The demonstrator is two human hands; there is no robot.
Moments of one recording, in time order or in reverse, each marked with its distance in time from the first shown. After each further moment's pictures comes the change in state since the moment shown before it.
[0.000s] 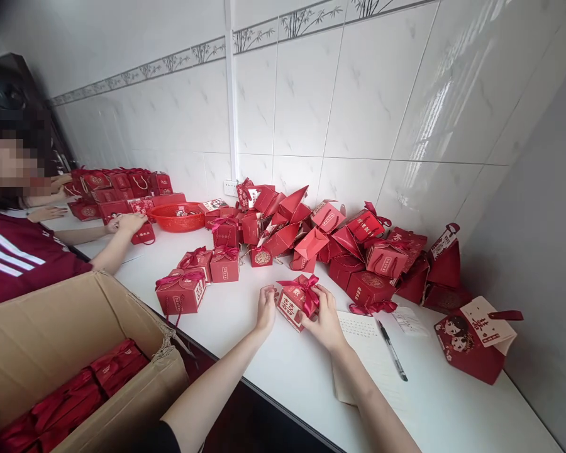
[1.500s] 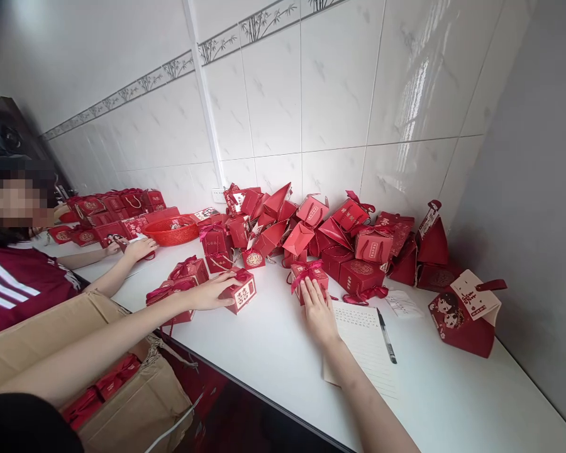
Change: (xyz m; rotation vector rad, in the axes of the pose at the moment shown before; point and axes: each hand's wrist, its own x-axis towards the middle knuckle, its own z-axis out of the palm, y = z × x) left_hand 0.070 0.079 -0.145 0.907 -0.864 0.449; right_hand -0.013 0.009 0.006 -0.483 -0.080 -0.069
